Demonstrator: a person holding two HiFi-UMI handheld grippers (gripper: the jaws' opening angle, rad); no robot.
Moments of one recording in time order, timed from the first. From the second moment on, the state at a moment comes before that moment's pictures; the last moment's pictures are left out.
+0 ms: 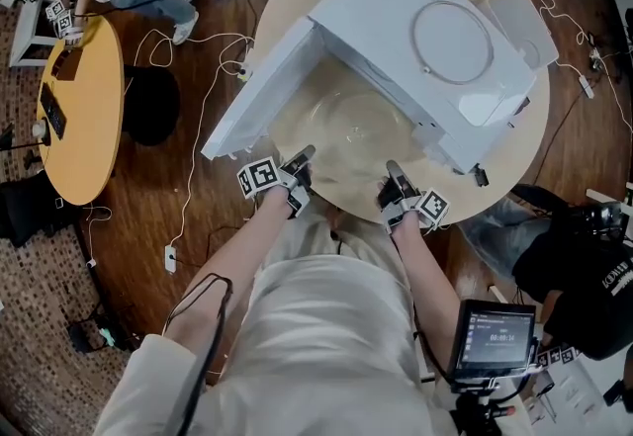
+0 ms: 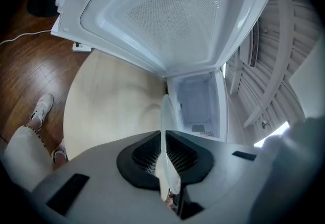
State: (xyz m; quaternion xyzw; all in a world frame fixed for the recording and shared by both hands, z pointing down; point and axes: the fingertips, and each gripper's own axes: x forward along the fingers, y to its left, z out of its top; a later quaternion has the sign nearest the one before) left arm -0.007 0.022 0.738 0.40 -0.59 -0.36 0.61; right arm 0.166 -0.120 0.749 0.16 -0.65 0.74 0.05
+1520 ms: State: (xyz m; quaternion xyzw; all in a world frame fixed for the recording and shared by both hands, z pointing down) left arm -0.052 -0.012 0.694 0.38 -0.62 -0.42 0.55; right arm 0.134 -0.147 0.703 0.16 -0.63 0.76 -0.05
